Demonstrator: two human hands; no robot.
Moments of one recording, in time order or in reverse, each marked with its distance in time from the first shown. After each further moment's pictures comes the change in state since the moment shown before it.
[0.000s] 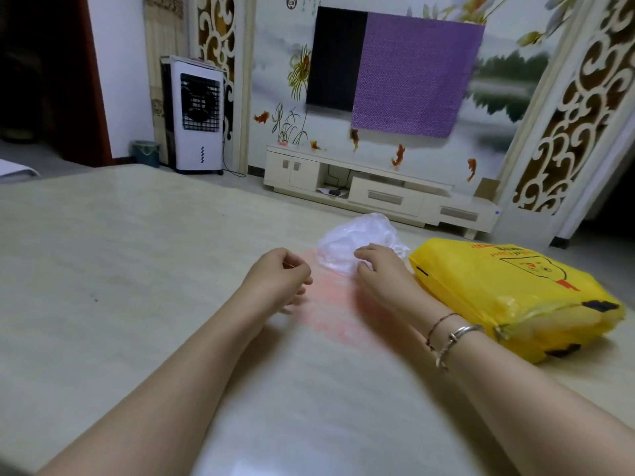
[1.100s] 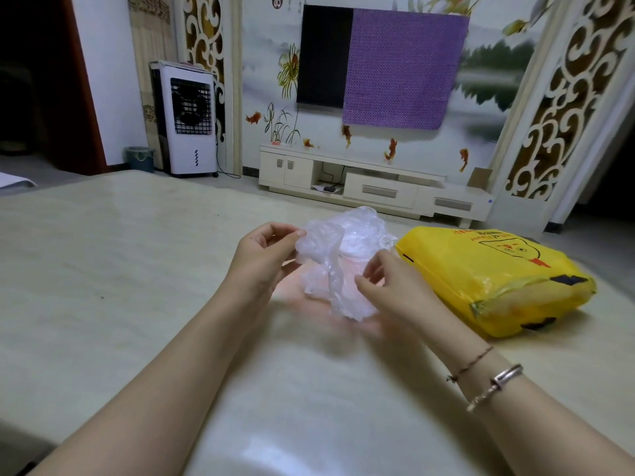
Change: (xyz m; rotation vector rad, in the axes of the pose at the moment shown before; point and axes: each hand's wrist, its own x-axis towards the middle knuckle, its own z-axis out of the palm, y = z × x) left_hand -0.028 0.020 -0.003 -0.563 -0.035 0.152; right_hand -0.077 -0.017 -0.029 0.109 0.048 0.110
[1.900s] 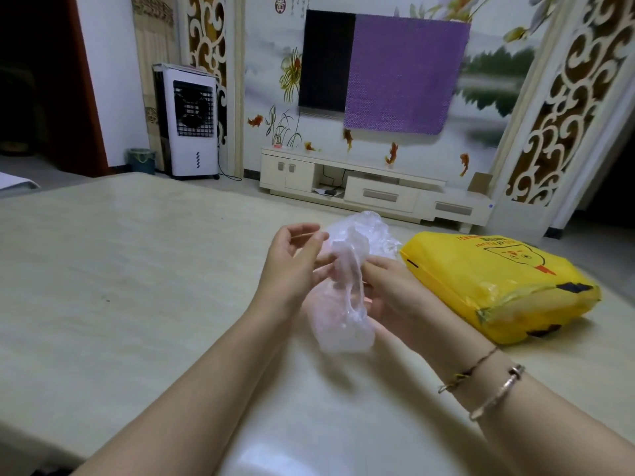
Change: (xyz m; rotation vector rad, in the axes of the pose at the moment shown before) left_hand -0.007 -0.007 0.024 -0.061 0.056 0.018; right_hand -0.012 -0.038 -0.007 1.023 -0.280 0.157
